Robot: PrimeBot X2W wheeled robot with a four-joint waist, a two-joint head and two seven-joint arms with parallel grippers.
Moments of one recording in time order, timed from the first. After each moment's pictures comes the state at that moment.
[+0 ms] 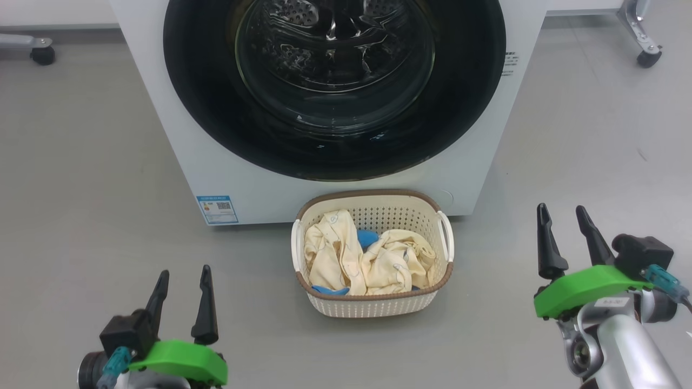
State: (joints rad) left arm -0.12 0.07 -0.14 0.35 -0.27 -0.13 -0.25; right arm -0.19 -0.03 0.00 0.40 0.26 0.13 -0.25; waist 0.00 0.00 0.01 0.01
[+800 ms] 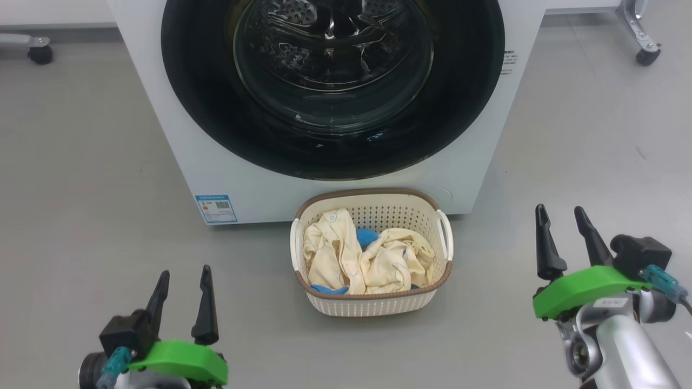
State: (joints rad) left arm -0.12 0.07 -0.14 0.35 -0.28 -0.13 -0.25; right arm -0.19 -0.03 0.00 0.40 0.26 0.13 -0.25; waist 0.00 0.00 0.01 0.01
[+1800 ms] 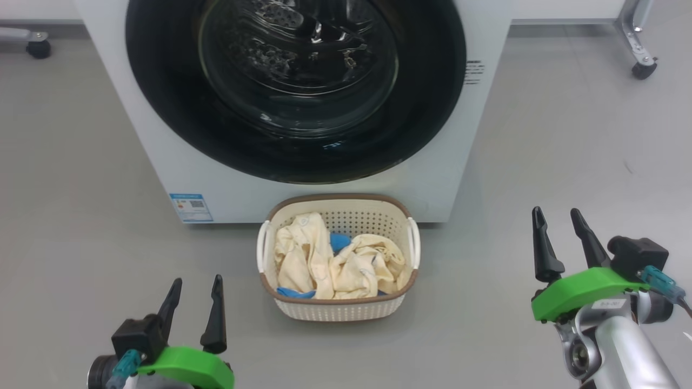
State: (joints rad) left arm -0.12 0.10 -0.21 0.38 -0.32 -0.13 -0.25; right arm -0.19 -0.03 0.00 0.42 0.26 0.13 -0.25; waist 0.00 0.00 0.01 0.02
